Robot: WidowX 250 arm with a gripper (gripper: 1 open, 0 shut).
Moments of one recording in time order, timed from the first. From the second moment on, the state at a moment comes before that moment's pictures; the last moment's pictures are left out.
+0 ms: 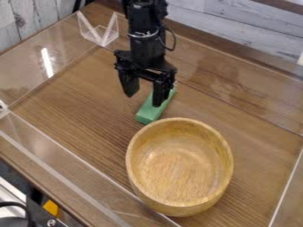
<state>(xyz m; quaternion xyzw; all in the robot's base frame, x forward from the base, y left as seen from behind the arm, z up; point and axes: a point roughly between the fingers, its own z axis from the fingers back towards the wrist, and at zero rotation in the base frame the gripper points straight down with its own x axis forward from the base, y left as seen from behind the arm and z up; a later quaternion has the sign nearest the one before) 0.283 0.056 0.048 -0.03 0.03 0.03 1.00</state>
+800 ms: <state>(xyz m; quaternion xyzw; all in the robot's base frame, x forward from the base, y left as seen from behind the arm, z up) 0.282 0.063 0.044 -0.04 0.01 0.05 1.00</state>
